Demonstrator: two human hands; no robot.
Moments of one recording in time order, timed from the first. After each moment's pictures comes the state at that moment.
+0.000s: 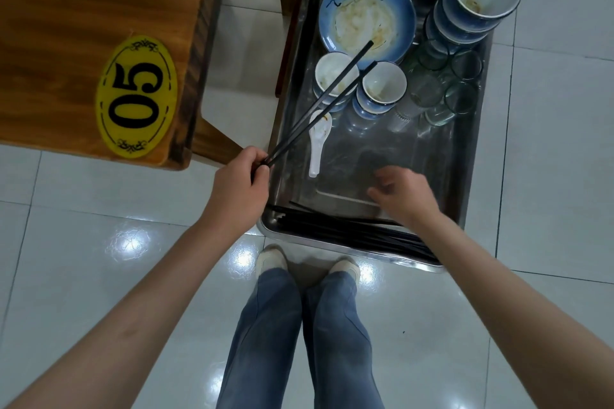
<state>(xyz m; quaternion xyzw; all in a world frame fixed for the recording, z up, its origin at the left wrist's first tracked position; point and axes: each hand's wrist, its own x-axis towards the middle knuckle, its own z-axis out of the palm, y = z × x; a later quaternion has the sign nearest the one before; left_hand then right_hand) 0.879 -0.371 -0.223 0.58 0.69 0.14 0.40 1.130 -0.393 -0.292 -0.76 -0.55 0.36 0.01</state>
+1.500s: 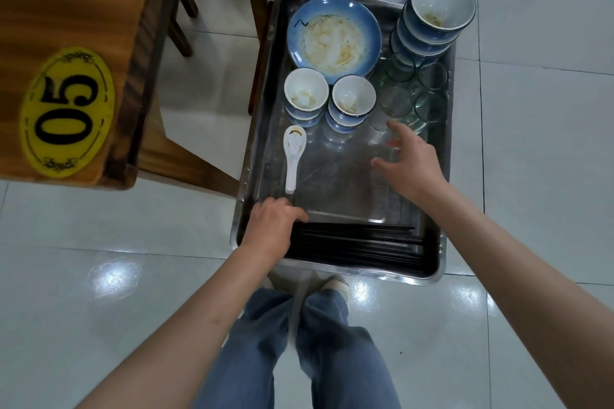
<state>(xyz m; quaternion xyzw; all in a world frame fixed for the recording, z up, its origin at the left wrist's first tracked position) 0.926 -0.394 -0.309 0.78 0.53 -0.09 0.31 1.158 -0.352 -0.270 -0.79 -0.50 0.33 0.12</state>
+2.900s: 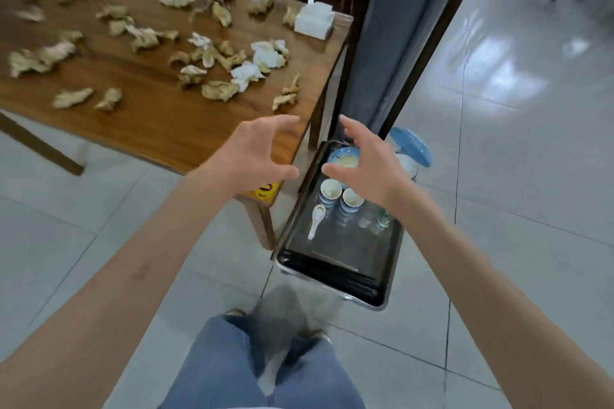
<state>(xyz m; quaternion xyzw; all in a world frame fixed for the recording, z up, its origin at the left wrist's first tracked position) 0.851 -0.384 0.129 0.74 0.59 0.18 0.25 1.054 -0.377 0.120 -0.57 -0.73 0.31 0.20</state>
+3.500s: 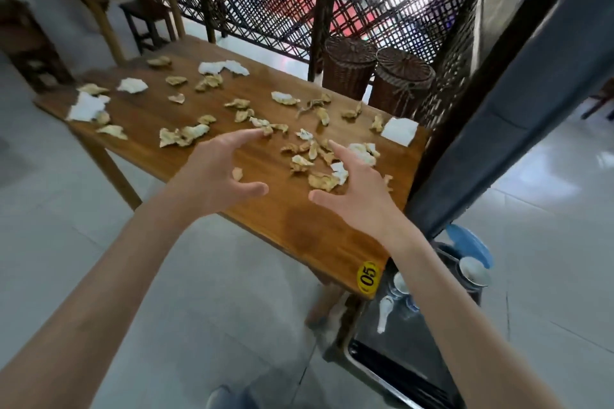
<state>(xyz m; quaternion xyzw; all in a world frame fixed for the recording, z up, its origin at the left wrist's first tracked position) 0.584 -0.398 0.236 0.66 0.68 0.27 0.16 0.798 -0.342 0.216 -0.49 -0.78 0.29 0.23</state>
